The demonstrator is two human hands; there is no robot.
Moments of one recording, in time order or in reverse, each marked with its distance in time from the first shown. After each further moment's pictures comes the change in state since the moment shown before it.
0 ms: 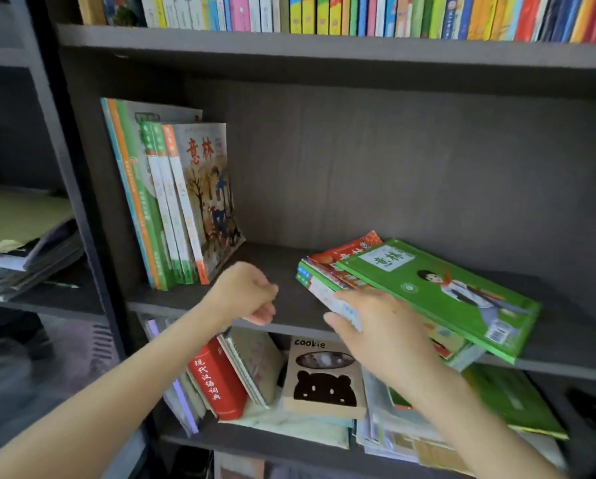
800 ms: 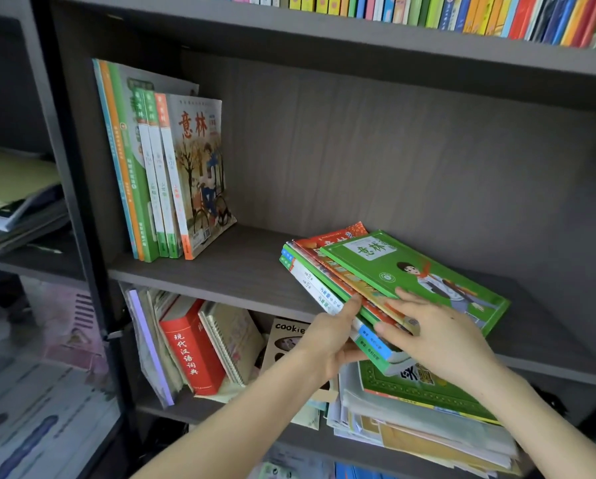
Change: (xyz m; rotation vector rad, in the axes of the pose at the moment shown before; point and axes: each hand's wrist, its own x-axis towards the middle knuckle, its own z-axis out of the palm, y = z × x) left_hand -0.028 0.022 0.162 -0.930 -0.301 -0.251; right_hand -0.023 0.096 -0.006 -0.053 -0.168 0.125
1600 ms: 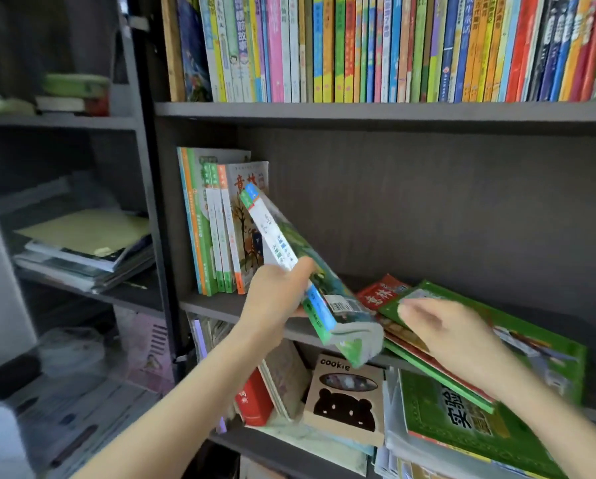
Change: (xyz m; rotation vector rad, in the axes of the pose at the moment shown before) left_hand -0.100 0.096 -0.030 0.375 0.456 0.577; right_hand -0.008 -0.010 -0.027 0.578 0.124 -0.182
